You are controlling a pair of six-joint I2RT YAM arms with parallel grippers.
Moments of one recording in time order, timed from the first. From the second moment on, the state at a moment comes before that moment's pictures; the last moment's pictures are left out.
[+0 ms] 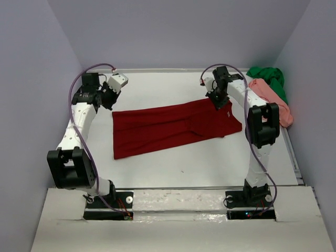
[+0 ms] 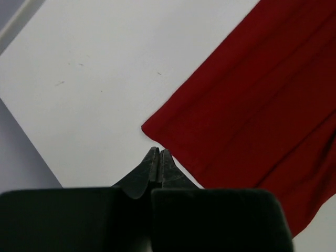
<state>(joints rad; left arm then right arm) 0.04 1.45 1.31 -0.61 0.36 0.65 0.23 2.12 1.80 -0.93 -0.05 -0.45</state>
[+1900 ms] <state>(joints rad) -0.09 1.51 0.94 -0.70 0.19 0.83 0.17 2.51 2.32 -1.07 -0.12 -0.41</state>
